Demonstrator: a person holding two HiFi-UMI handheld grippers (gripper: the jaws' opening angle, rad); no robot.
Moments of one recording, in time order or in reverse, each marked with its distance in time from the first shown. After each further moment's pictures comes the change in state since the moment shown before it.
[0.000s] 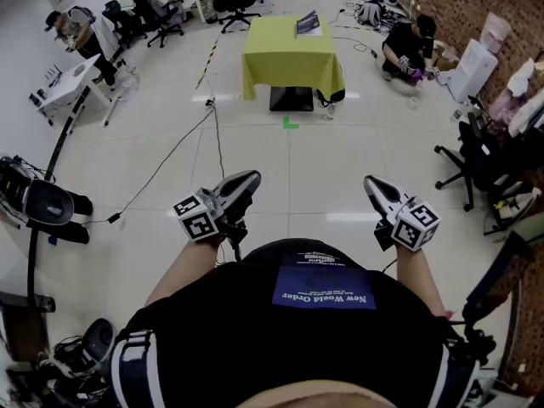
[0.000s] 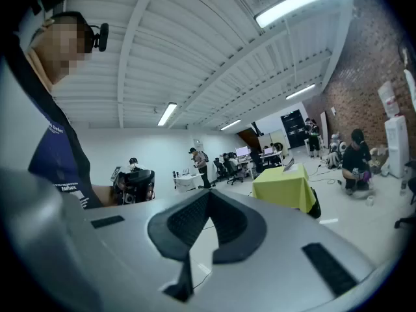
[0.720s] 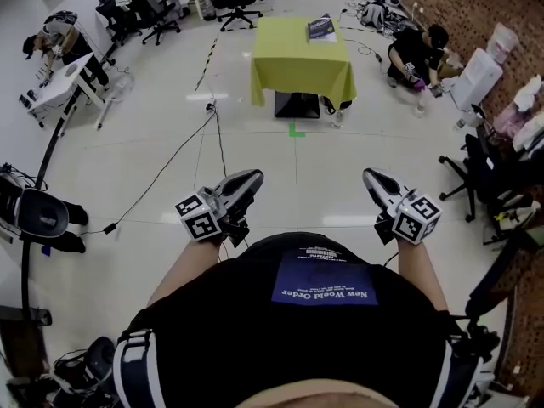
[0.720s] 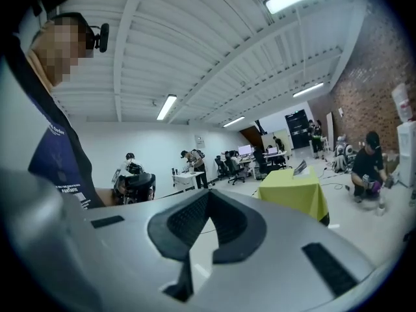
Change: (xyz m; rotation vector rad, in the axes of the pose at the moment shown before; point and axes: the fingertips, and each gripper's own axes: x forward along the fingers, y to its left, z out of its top) left arm -0.020 0.142 0.069 0.007 -0.030 -0.034; right arm 0.167 -0.018 0.029 -0.062 0.033 0.006
